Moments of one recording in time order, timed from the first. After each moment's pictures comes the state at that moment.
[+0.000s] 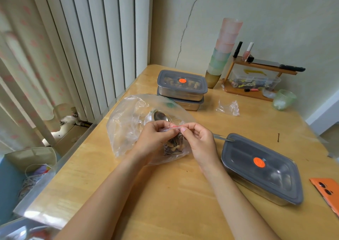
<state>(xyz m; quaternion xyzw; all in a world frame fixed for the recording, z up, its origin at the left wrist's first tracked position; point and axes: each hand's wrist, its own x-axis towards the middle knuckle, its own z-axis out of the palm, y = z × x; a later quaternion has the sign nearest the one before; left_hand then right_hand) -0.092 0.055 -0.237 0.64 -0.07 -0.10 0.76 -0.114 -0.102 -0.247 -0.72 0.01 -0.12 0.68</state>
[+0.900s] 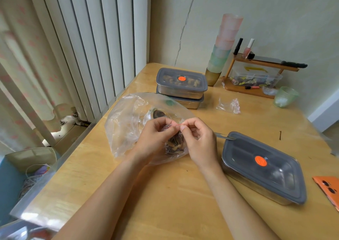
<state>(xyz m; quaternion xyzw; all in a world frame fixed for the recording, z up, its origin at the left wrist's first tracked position) -0.090 0.052 -0.237 0.69 -0.11 -0.05 0.72 -0.116 -0.098 -0.246 -0.80 -0.05 -0.24 0.55</state>
